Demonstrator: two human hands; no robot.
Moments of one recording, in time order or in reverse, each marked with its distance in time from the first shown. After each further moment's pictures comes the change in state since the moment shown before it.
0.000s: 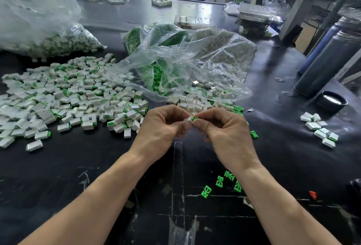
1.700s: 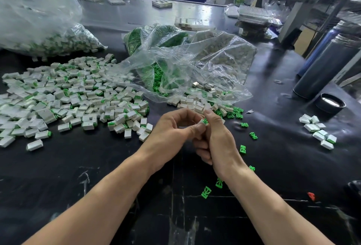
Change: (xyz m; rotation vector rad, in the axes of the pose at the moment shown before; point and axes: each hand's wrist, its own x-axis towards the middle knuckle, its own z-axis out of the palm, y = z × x) left_hand -0.005 0.003 0.014 -0.147 -0.177 -0.029; right_hand -0.006 -0.003 0.020 0.368 -0.121 0.436
